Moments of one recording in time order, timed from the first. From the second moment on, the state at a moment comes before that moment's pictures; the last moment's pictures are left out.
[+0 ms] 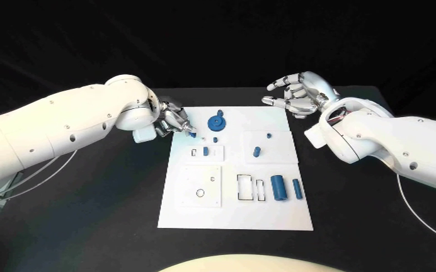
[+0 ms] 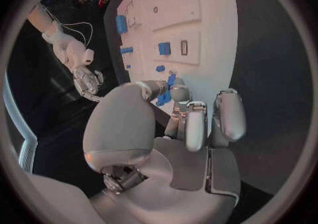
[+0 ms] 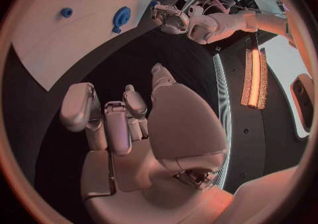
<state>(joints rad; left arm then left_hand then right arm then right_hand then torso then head) 1.32 -0.74 -0.03 1.33 -0.82 0.26 -0.50 1.22 -0.19 0.71 0.25 0.26 0.89 0.06 0.64 0.88 1.26 -0.01 1.07 0.83 1.47 -0.06 1.53 1.31 0.08 1.38 0.04 1.39 1.23 1.29 -0.90 -0.11 1.62 -0.82 -0.57 0.02 1.37 -0.11 -0.03 0.29 0.28 0.79 0.18 0.23 0.36 1.23 0.10 1.24 1.18 1.47 0.02 1.45 1.31 0.08 1.39 0.12 1.09 1.29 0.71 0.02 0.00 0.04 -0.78</state>
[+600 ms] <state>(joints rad) 1.30 -0.84 -0.07 1.54 -0.91 0.11 -0.50 1.19 -0.21 0.71 0.25 0.31 0.91 0.05 0.65 0.88 1.29 -0.02 1.09 0.86 1.47 -0.07 1.54 1.31 0.08 1.40 0.04 1.41 1.27 1.28 -0.91 -0.11 1.61 -0.81 -0.57 0.03 1.37 -0.11 -0.03 0.29 0.28 0.79 0.18 0.23 0.36 1.23 0.10 1.24 1.18 1.47 0.02 1.45 1.31 0.08 1.39 0.12 1.09 1.29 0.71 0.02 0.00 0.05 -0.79</state>
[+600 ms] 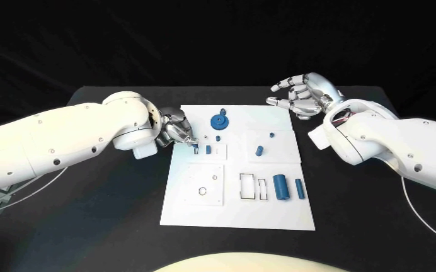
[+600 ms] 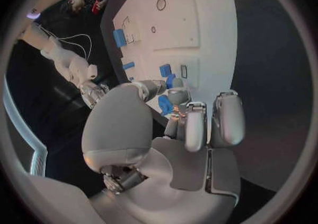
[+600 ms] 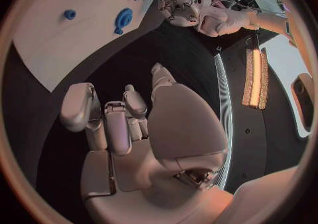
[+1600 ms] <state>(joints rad) 1.27 -0.82 -0.08 1.54 -1.08 0.08 -0.50 1.18 -0.21 0.71 0.25 0.32 0.91 0.05 0.65 0.88 1.29 -0.02 1.09 0.87 1.47 -0.07 1.54 1.31 0.08 1.40 0.04 1.41 1.27 1.28 -0.91 -0.11 1.61 -0.81 -0.57 0.03 1.37 -0.11 -0.03 0.29 0.28 0.79 0.18 0.23 0.36 1.23 0.10 1.24 1.18 1.47 0.02 1.45 1.31 0.08 1.39 0.12 1.09 1.29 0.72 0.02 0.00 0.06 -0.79</state>
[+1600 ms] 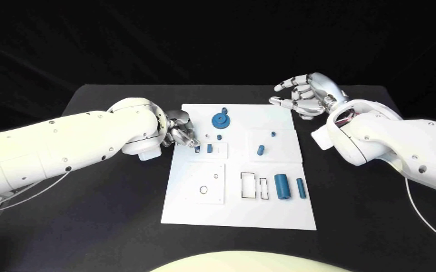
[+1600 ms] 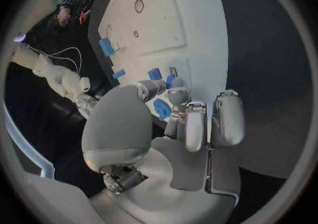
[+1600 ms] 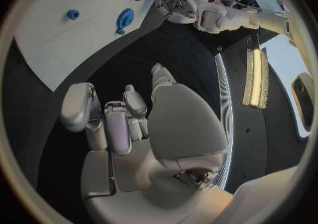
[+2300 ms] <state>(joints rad) 1.27 -0.82 -0.08 1.54 -1.08 0.11 -0.50 1.17 -0.22 0.75 0.21 0.31 0.91 0.05 0.64 0.88 1.29 -0.02 1.09 0.87 1.47 -0.07 1.54 1.31 0.08 1.40 0.04 1.41 1.27 1.28 -0.91 -0.11 1.61 -0.81 -0.57 0.03 1.37 -0.11 -0.03 0.29 0.28 0.79 0.18 0.23 0.36 1.23 0.10 1.24 1.18 1.47 0.02 1.45 1.31 0.08 1.39 0.12 1.09 1.29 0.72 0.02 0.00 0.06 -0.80</state>
